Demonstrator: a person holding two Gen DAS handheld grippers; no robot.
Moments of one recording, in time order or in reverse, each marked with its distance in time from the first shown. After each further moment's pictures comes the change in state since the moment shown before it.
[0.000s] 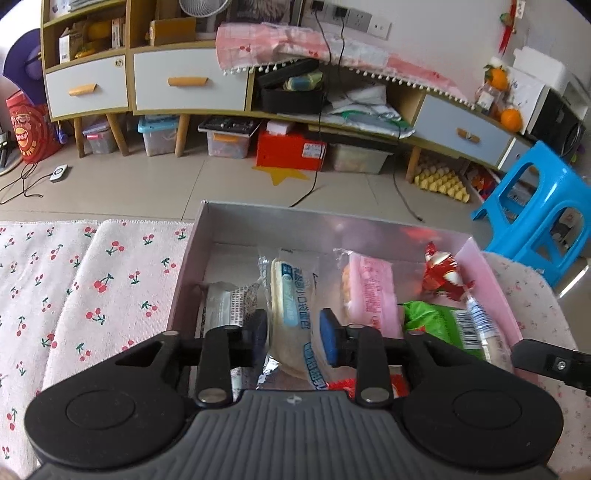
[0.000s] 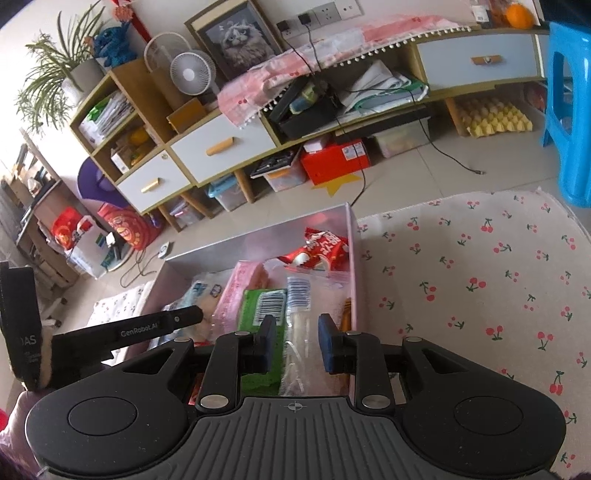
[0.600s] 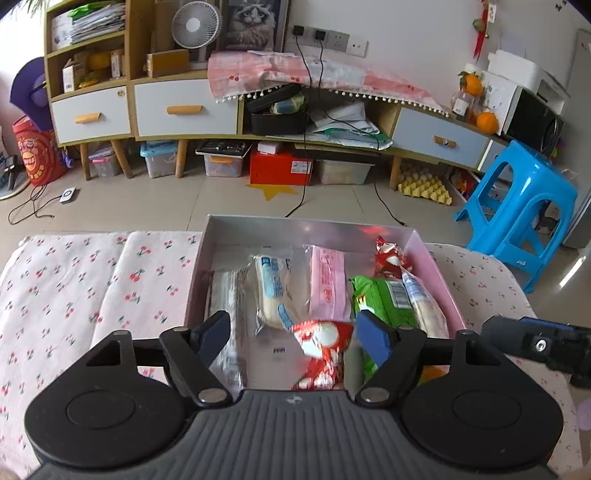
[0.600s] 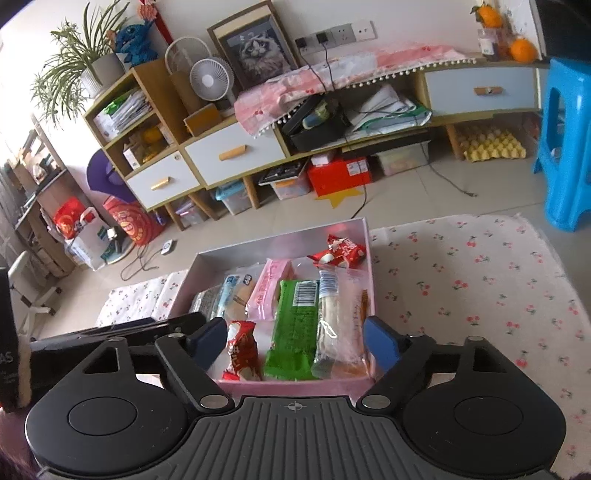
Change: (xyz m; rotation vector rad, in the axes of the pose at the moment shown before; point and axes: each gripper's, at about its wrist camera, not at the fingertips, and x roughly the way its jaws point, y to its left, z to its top) left arm -0.064 -0.020 -0.015 0.041 -0.042 0.009; right arm -0.061 0.040 -0.011 -0.064 -0.030 -0.049
